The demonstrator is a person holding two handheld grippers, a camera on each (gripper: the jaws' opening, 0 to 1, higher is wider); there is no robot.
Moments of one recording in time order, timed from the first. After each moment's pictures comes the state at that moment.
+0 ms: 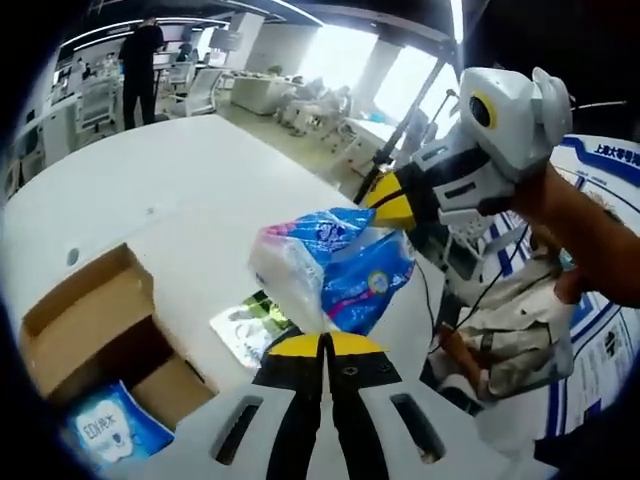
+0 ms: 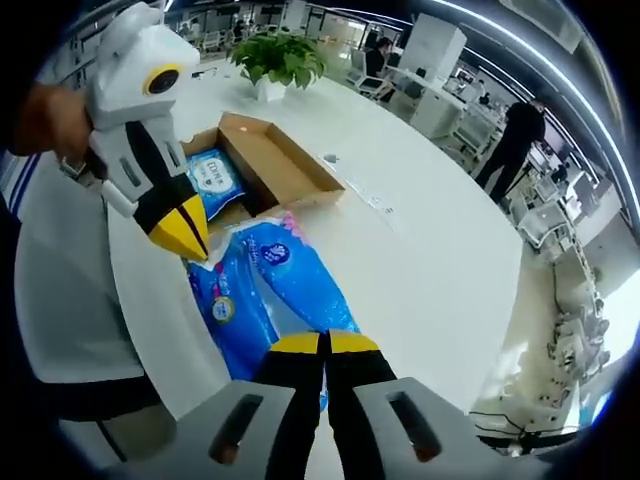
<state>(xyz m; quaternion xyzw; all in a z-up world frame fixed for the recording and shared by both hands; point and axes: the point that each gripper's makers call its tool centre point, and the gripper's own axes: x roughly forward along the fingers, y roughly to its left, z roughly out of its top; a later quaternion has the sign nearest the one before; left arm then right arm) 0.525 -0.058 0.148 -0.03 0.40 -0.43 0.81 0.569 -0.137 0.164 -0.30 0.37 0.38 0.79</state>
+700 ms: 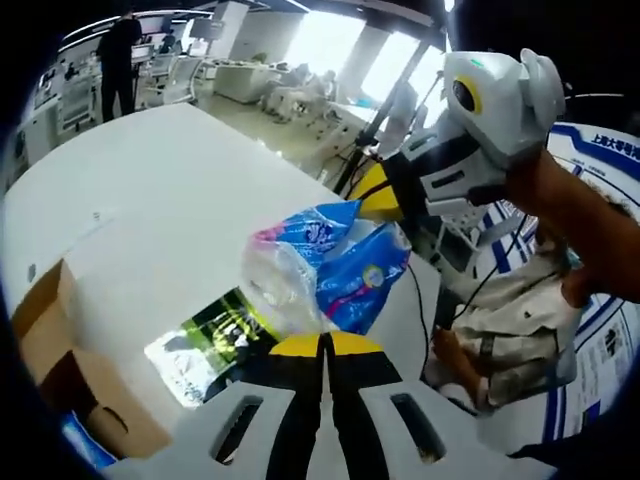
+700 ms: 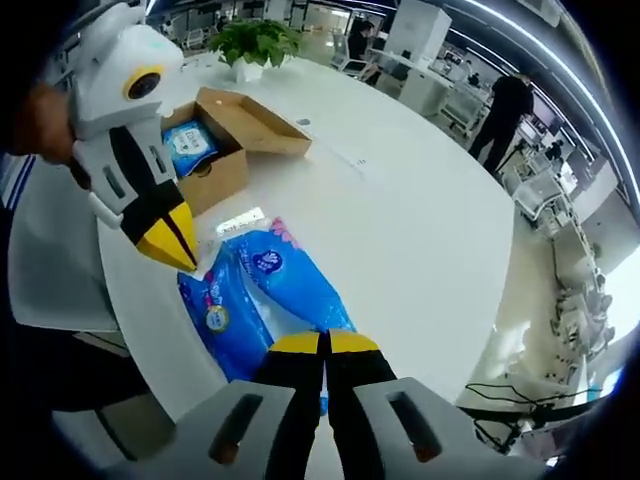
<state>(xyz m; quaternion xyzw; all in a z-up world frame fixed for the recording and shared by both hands) 0.530 -0.153 0.104 -0.02 0.42 -0.45 0.79 0.580 -0.227 0.121 -0.29 0.40 0.36 0.79</state>
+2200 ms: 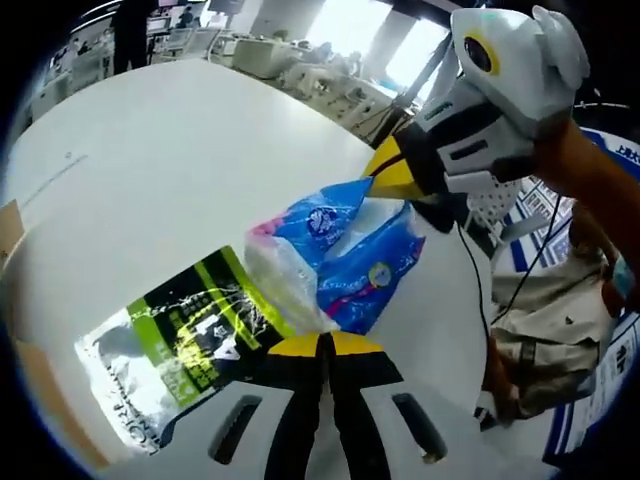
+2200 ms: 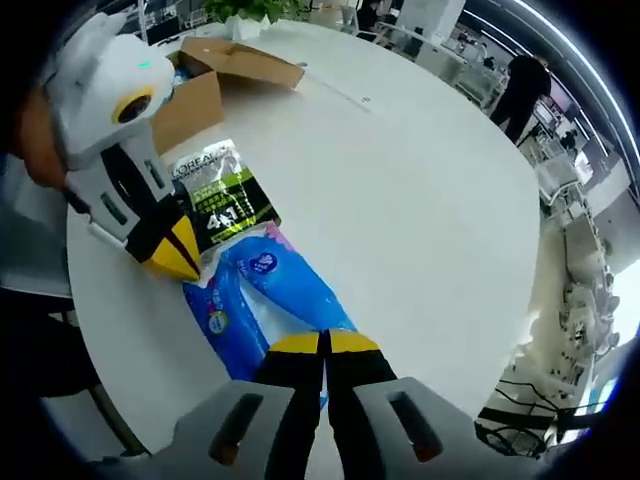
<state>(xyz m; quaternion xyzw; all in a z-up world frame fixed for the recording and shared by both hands) 0.541 -0.186 -0.016 -0.01 0.46 -0.42 0.78 0.609 -0.261 0.009 -0.31 0.44 0.37 0.76</state>
